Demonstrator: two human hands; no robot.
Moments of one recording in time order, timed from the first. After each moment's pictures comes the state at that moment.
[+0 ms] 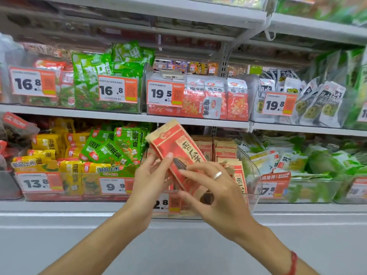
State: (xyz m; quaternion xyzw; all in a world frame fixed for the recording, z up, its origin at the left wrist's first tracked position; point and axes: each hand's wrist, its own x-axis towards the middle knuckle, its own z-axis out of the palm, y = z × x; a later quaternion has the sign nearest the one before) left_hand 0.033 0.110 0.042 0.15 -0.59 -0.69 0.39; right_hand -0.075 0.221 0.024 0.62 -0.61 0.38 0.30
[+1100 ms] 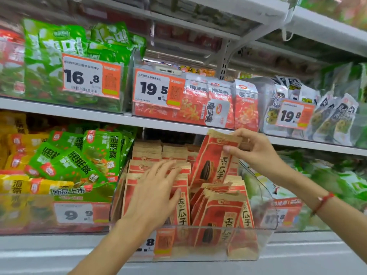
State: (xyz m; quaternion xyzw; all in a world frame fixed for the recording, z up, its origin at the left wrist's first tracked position) left_hand -0.075 0.012 -0.016 0.15 -0.92 -0.01 0.36; right_hand -0.243 0.181 0.094 0.58 -0.65 0.49 0.01
